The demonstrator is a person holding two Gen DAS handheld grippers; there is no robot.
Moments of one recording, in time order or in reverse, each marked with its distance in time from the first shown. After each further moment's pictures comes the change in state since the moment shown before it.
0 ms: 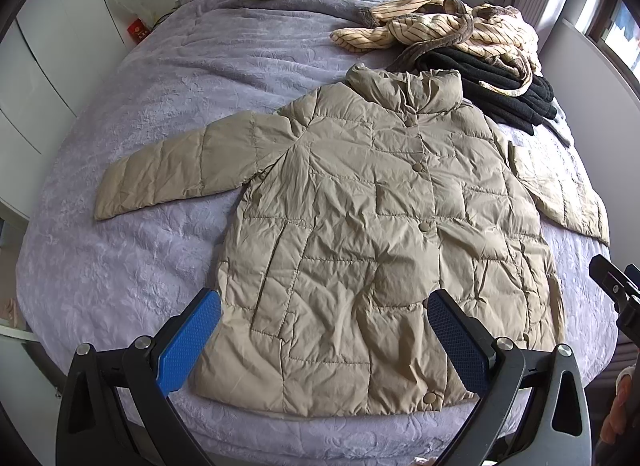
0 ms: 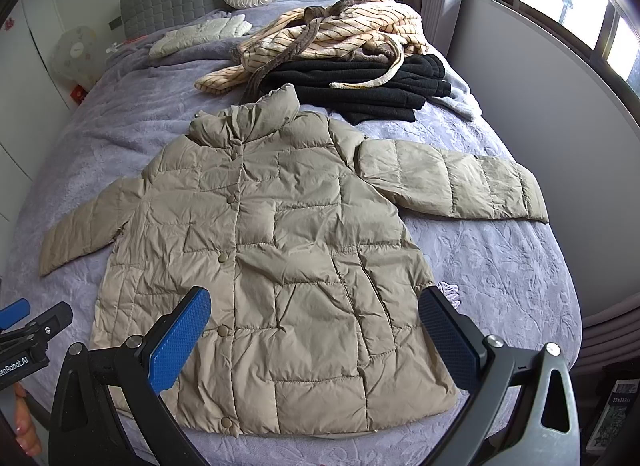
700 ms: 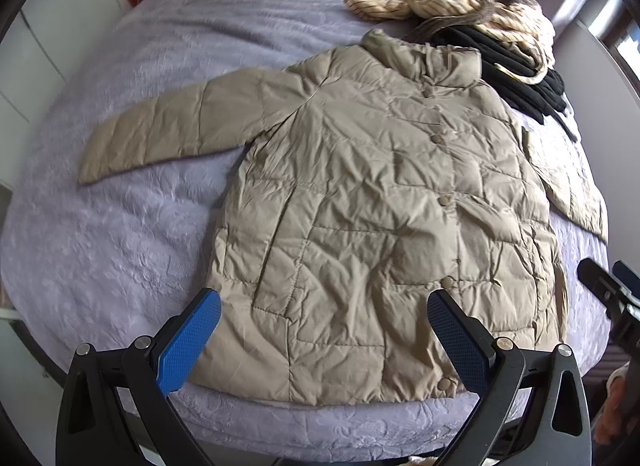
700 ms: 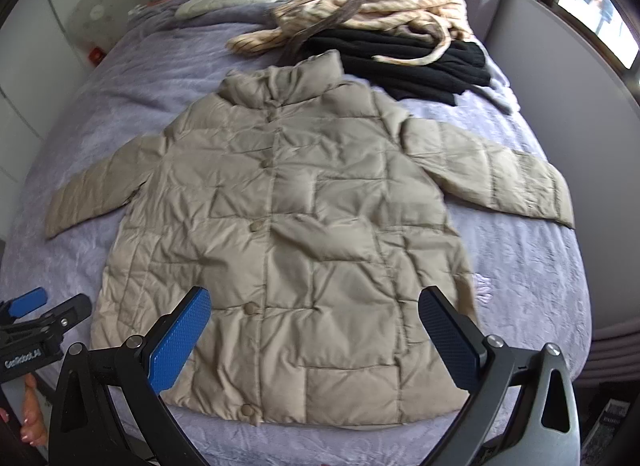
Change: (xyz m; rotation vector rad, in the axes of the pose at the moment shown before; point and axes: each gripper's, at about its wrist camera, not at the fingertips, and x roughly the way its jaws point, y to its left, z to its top) left arm 0.033 0.034 -0.014 -0.065 0.109 -0.052; right arm 0.020 0.049 -0.014 -0.103 0.114 0.059
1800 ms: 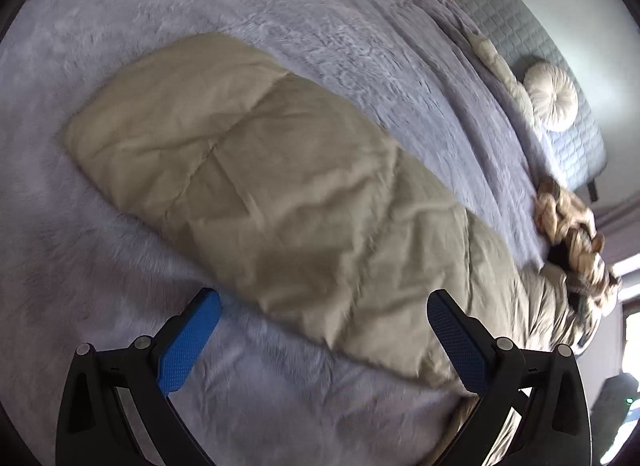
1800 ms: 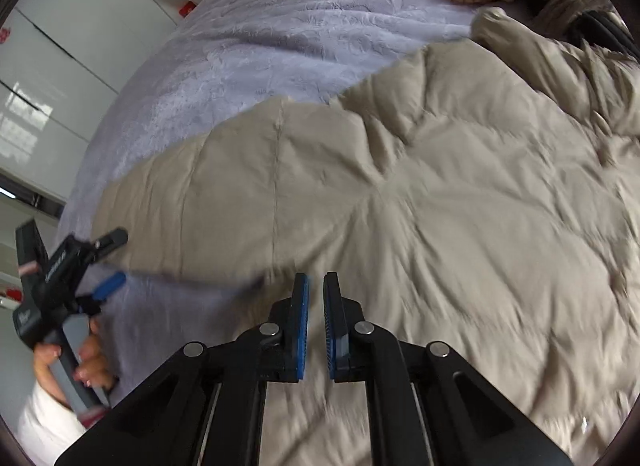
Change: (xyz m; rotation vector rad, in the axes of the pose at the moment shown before) left arm 0.196 0.335 0.118 -0.686 -0.210 -0.237; right arm 0.254 0.243 0.121 -0.151 0.152 0.359
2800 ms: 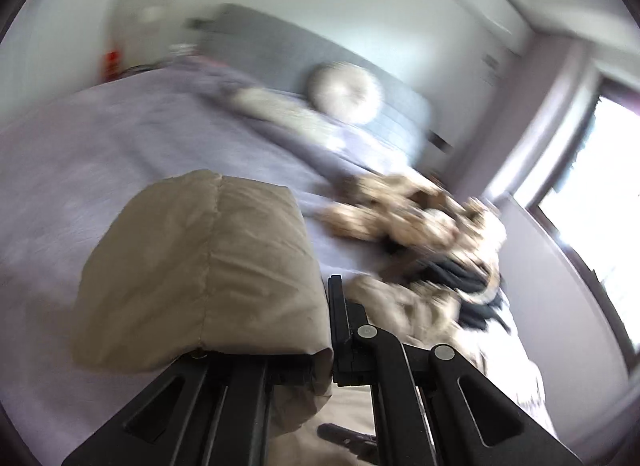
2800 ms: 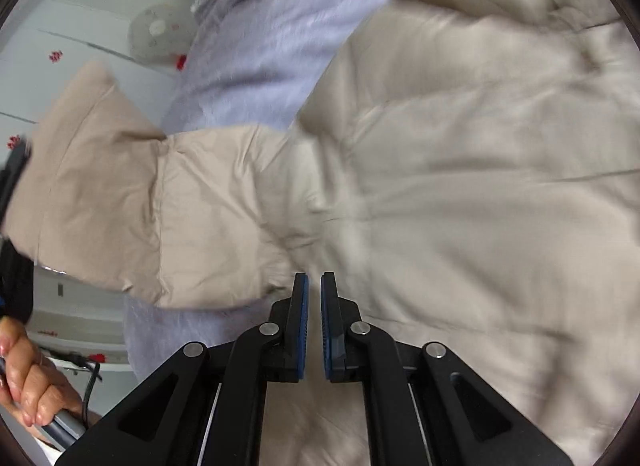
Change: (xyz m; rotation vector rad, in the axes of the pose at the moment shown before) left arm -0.092 -0.267 -0.033 0.630 -0.207 -0.425; right arm -0.008 -0.083 0.001 0.280 -0.022 0.261
